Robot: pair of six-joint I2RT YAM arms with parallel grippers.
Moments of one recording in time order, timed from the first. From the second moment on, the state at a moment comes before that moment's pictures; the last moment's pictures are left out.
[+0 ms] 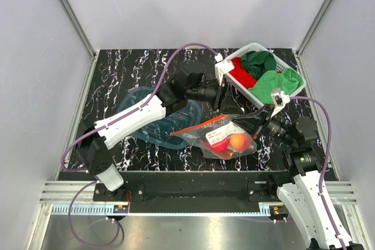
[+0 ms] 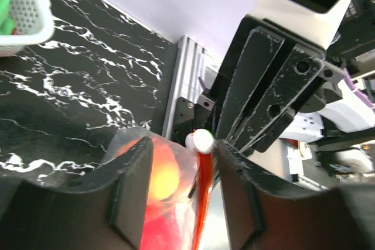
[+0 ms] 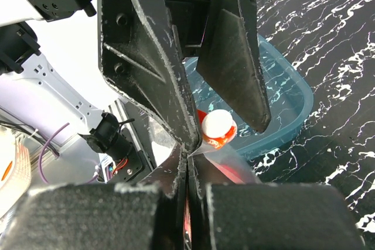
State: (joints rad) left arm -0.89 1.64 1.51 -0.13 0.71 -0.51; right arm 0.18 0.51 0.56 0.08 -0.86 0.57
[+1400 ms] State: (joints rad) left arm -0.86 1.64 1.50 -0.05 0.81 -0.65; right arm 0.18 0.51 0.56 0.08 -0.86 0.57
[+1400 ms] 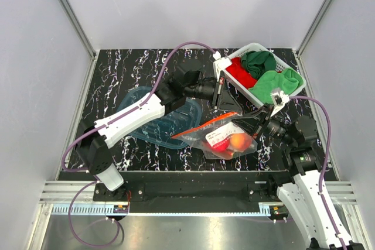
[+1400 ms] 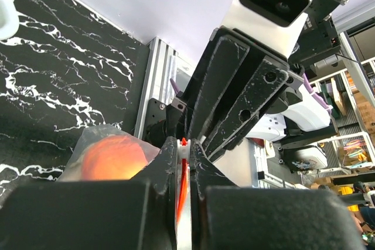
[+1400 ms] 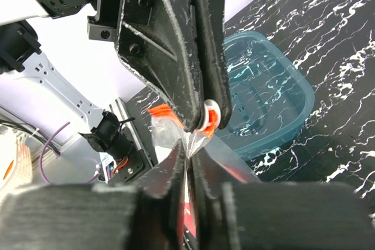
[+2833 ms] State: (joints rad) left arm -0.79 1.24 1.12 -0.29 0.59 -0.45; right arm 0.20 0.69 0.83 -0.37 -0.53 0.64
